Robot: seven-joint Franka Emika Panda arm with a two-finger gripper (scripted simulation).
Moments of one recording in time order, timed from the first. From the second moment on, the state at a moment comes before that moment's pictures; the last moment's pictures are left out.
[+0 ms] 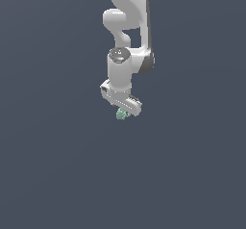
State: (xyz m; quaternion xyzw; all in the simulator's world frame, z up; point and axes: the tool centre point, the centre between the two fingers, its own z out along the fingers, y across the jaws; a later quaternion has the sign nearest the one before) arm -0.064 -0.011 0.116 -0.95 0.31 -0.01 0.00
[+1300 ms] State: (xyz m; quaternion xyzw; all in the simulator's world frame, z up) arm -0.097 -0.002 0.071 -0.92 0.39 0.00 0.00
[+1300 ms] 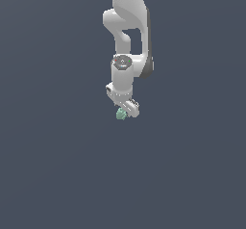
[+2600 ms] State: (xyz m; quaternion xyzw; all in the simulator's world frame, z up) arm -0.093 0.001 0.045 -0.92 0.39 0.00 0.00
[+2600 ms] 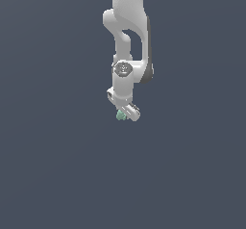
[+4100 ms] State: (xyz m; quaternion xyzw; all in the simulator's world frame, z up) arm 0.058 0.088 0.119 -0.92 0.39 0.00 0.00
